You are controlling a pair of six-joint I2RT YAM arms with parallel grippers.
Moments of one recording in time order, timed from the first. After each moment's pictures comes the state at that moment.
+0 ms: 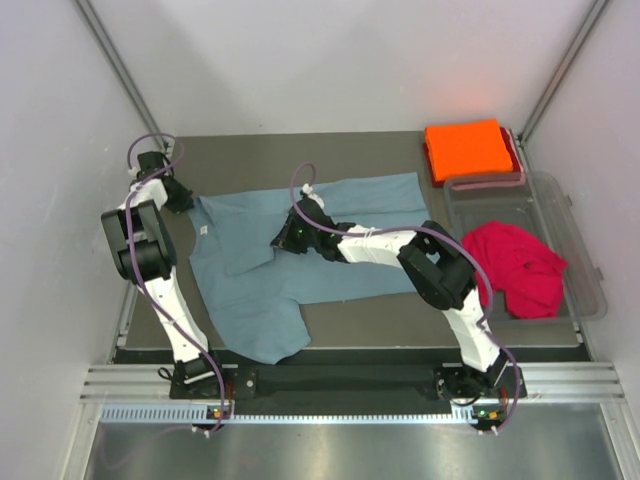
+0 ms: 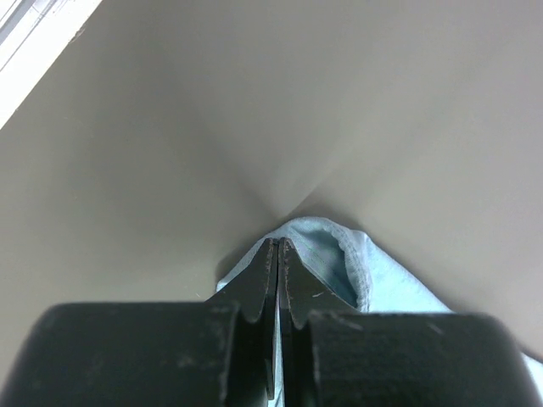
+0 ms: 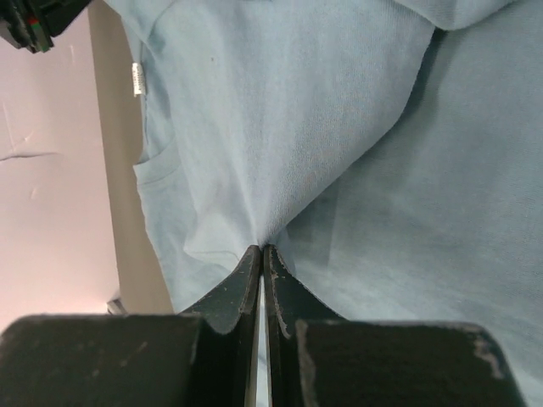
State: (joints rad) left arm 0.33 2.16 1.61 -0.38 0.08 -0.57; right arm 0.90 2.17 1.49 0.10 -0.01 1.05
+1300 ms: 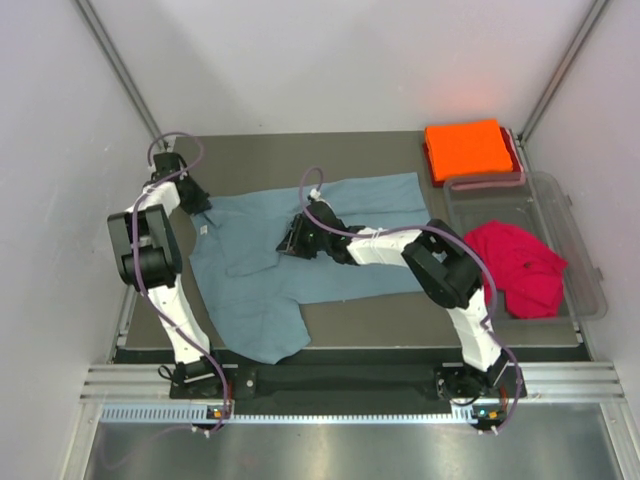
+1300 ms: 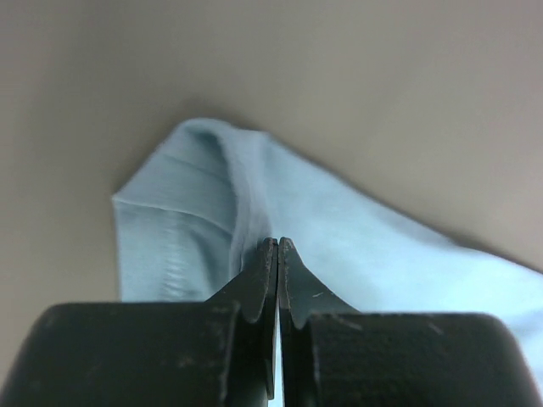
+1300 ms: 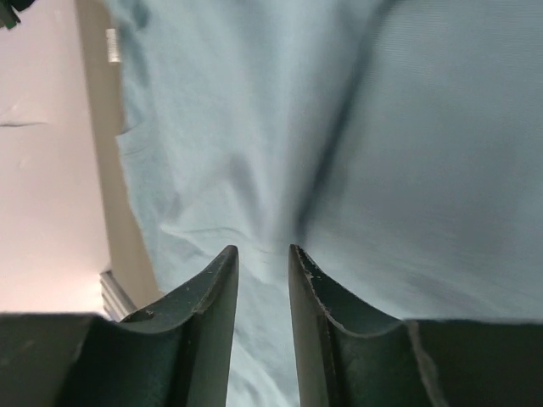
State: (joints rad) left arm 0.25 2.03 1.48 -0.35 0.17 -0.54; right arm 0.87 2.13 1.39 0.17 -0.10 1.03
